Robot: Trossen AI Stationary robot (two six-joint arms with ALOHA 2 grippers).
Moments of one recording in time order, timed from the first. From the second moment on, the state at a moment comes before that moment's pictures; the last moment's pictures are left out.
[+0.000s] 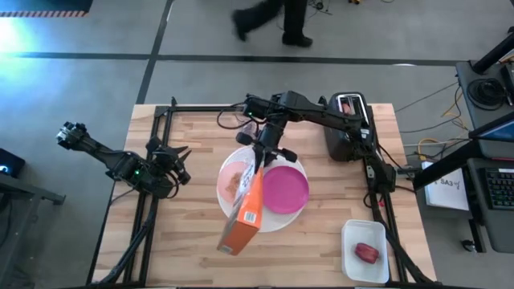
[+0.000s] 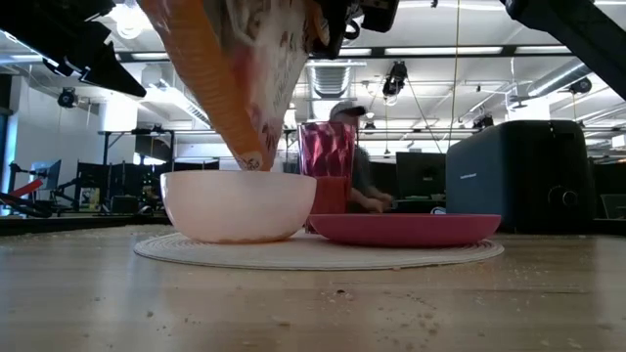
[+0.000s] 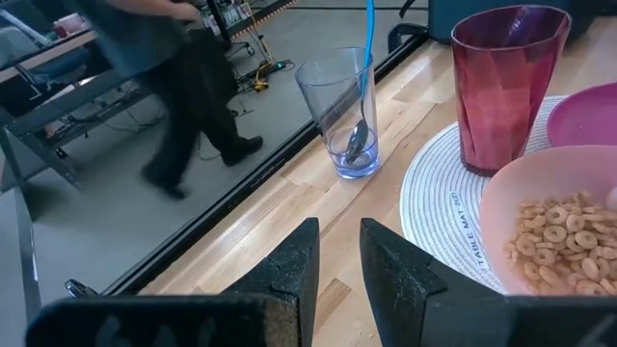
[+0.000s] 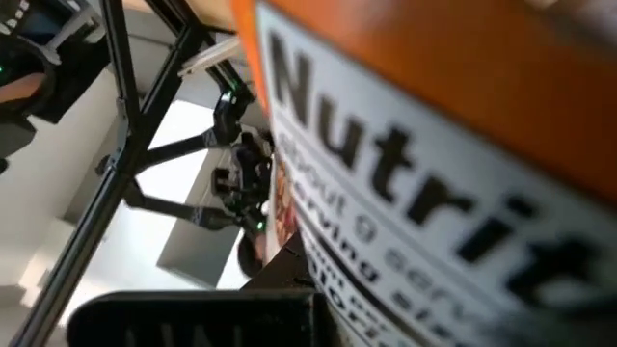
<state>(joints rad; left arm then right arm) -0.49 0.71 0.62 -0.97 -1.13 -0.77 -0.26 2.16 2.35 -1.35 -1.07 1.52</state>
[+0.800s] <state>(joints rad) -0.49 0.71 0.62 -0.95 -1.13 -0.77 -0.23 2.09 2.35 -1.39 -1.02 1.08</state>
